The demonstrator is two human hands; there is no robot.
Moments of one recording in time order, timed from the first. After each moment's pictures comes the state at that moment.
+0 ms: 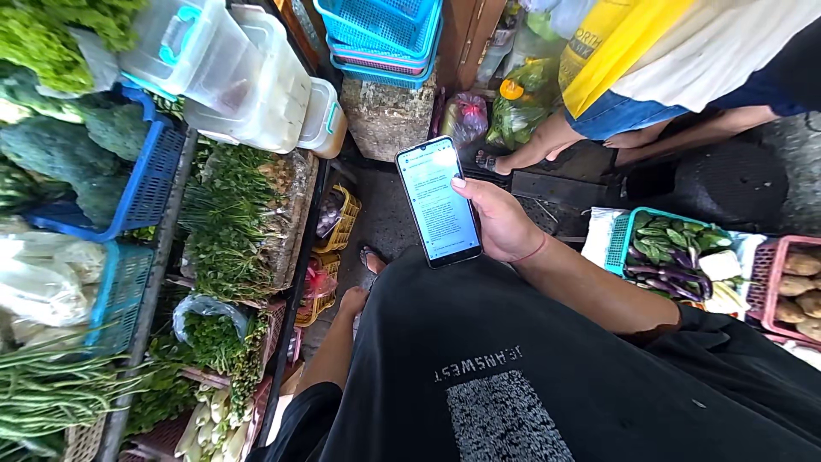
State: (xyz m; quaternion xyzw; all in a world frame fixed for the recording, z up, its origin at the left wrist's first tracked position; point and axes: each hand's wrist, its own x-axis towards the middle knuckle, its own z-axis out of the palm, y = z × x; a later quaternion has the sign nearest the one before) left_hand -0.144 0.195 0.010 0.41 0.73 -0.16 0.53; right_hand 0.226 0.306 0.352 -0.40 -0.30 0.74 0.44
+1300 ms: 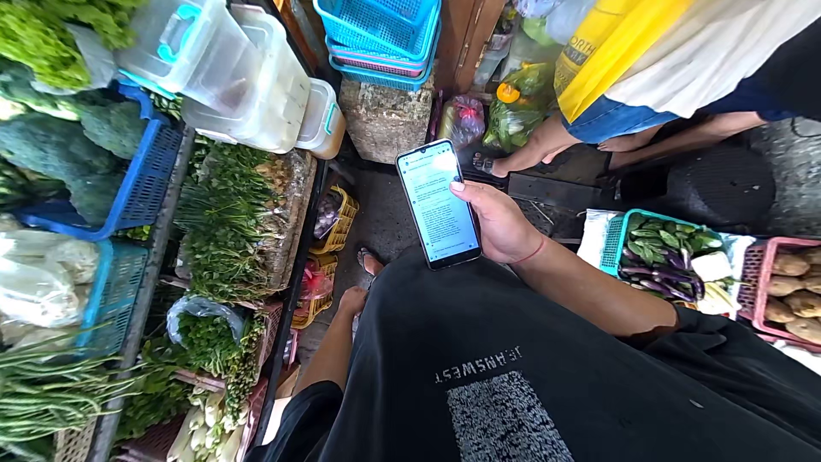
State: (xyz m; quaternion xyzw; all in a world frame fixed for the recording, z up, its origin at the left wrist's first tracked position) left_hand -0.136 0.199 0.022 0.42 0.72 -0.17 0.53; right_hand 0.225 0.302 0.351 -0.41 -0.30 0.74 0.44
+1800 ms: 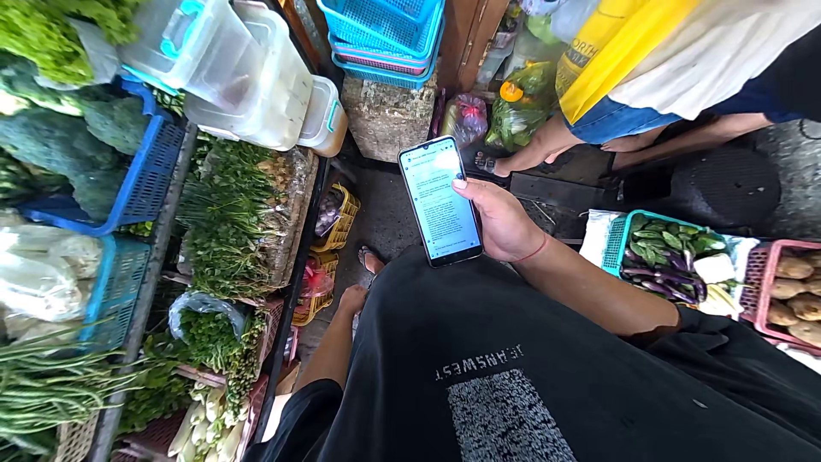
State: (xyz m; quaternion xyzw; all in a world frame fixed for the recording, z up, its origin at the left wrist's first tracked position) left_hand -0.137 0.198 0.020 0.42 0.72 -0.17 0.53; right_hand 0.225 0.303 0.352 -0.40 -0.30 0.74 0.44
